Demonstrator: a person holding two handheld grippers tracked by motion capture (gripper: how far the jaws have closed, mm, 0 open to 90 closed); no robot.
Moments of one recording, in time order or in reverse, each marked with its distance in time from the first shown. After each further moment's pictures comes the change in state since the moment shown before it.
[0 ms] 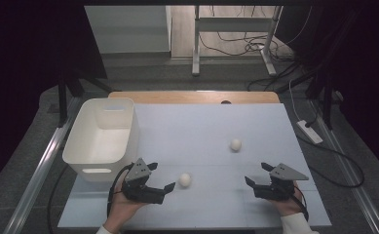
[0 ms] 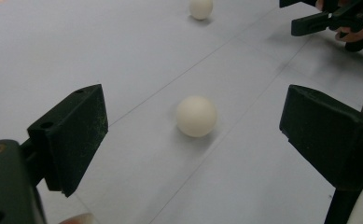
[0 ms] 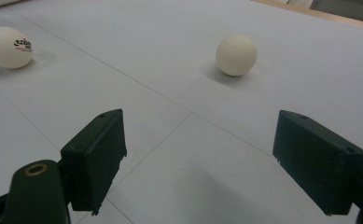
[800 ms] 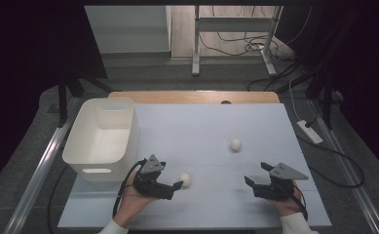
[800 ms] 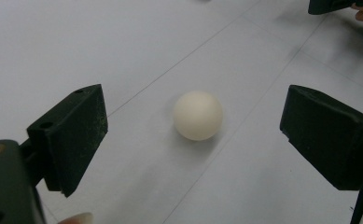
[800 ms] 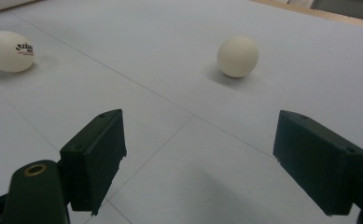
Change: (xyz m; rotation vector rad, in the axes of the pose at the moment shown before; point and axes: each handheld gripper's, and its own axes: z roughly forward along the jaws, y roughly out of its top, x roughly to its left) left arm 0.003 0.007 0.031 0.105 -0.005 0.011; right arm 0.001 0.001 0.001 -0.002 0.001 0.010
